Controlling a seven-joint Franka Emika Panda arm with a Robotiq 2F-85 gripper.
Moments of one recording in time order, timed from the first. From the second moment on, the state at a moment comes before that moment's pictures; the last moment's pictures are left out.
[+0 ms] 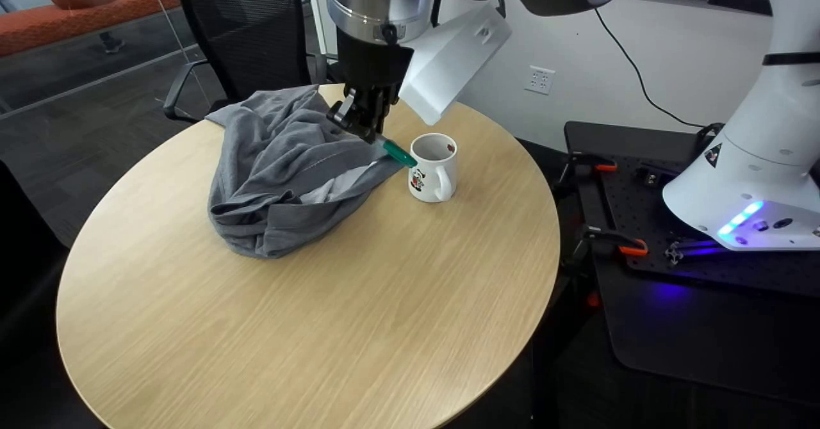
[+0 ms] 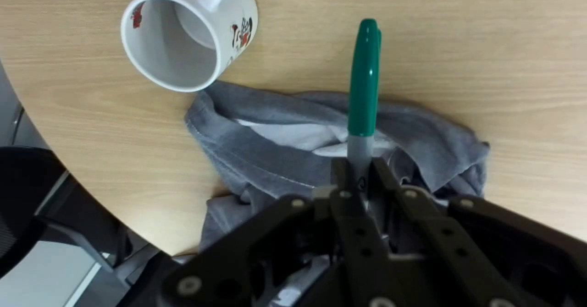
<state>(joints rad) 0.25 0.13 0.10 -2.18 -0.54 2.36 1.10</state>
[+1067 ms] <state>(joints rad) 0.26 0.15 0.14 -2.19 -1.01 1.87 2.11</state>
